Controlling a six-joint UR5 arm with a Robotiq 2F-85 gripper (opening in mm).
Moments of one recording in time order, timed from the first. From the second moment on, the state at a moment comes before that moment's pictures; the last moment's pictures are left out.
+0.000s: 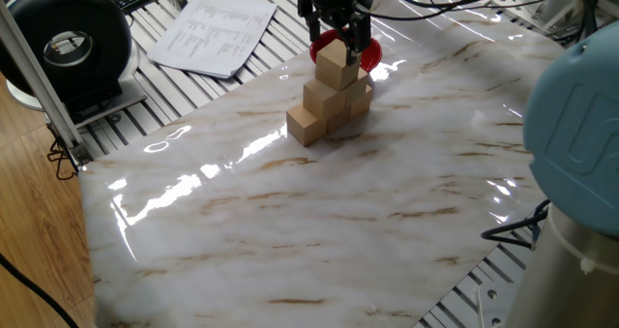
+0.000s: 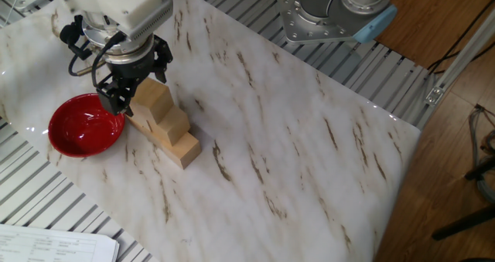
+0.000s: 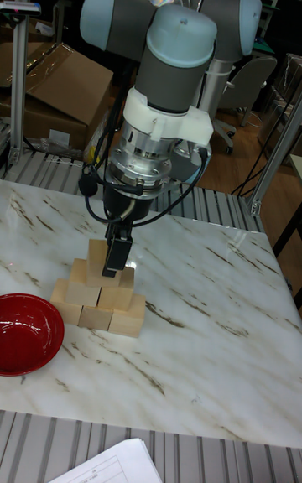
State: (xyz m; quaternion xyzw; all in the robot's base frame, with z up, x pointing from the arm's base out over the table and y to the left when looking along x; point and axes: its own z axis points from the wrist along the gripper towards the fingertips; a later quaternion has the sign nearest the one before) arm 0.585 -0.059 0.160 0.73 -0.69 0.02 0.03
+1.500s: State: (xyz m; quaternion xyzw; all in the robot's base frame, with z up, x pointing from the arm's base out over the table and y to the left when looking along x) arm 0.577 -0.072 0.151 0.71 -0.70 0.03 0.04
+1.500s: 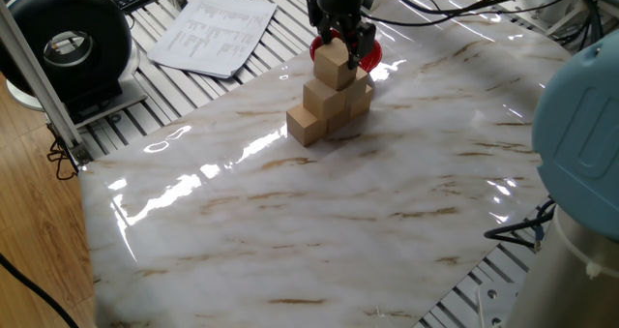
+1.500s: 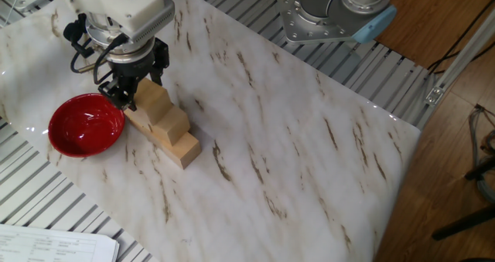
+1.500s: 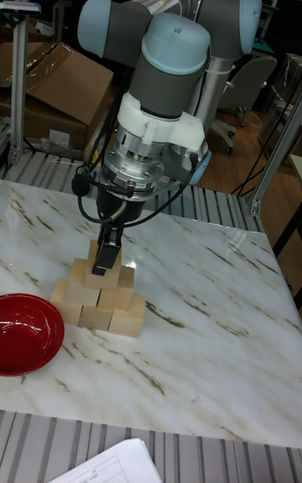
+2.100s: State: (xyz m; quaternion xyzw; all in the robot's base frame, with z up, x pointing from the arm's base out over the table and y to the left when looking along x) arm 0.574 -0.071 0.150 0.70 -0.71 0.03 0.04
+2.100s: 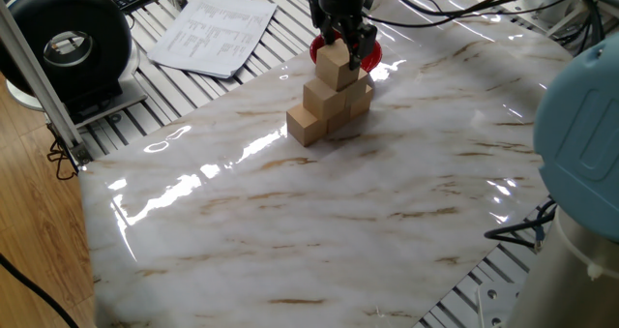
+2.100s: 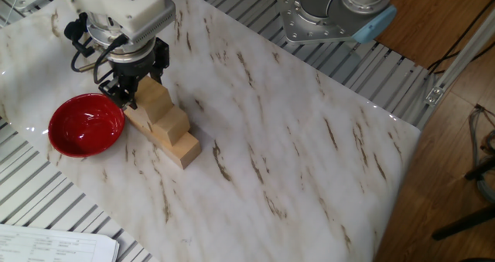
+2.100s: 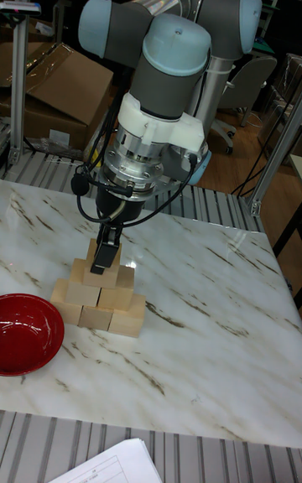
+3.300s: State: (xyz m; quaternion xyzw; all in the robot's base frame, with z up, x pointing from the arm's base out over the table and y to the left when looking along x) arm 0.572 -0.068 0.149 0.71 -0.71 0.02 0.04
